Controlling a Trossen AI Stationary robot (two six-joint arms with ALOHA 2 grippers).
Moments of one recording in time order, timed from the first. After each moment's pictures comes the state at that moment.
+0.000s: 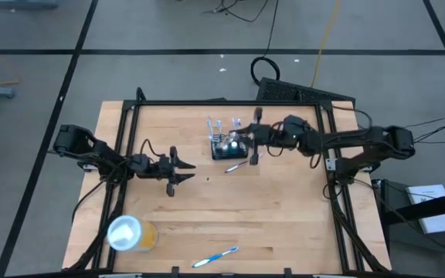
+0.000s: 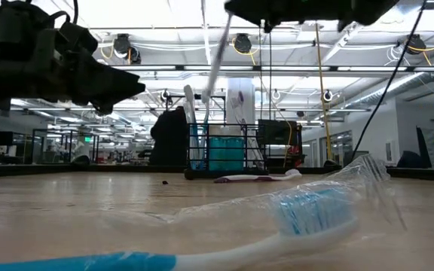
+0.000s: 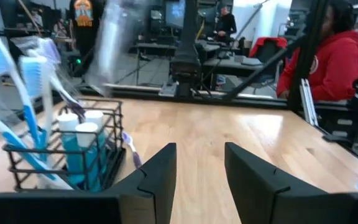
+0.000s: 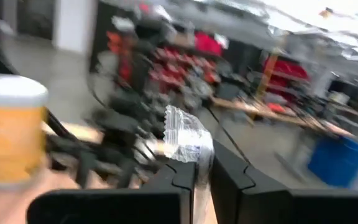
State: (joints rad) left arm -0.10 1.49 0.06 1.46 -0.08 -0.06; right arm -0.14 1.36 0.83 0.65 -0.08 -0.24
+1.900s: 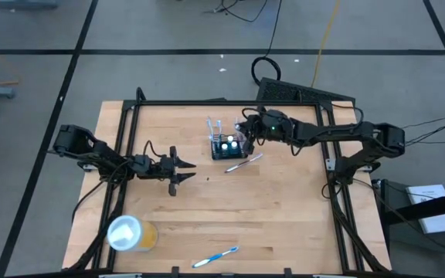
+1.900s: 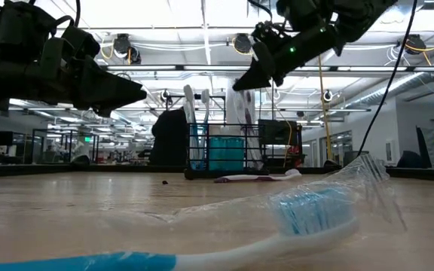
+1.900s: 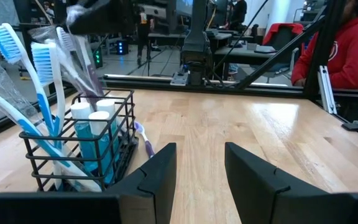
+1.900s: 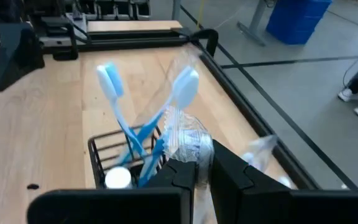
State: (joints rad) left arm -0.11 1.49 0.07 1.41 -0.14 -0.04; right arm -0.28 1.45 0.88 0.22 0.10 -0.10
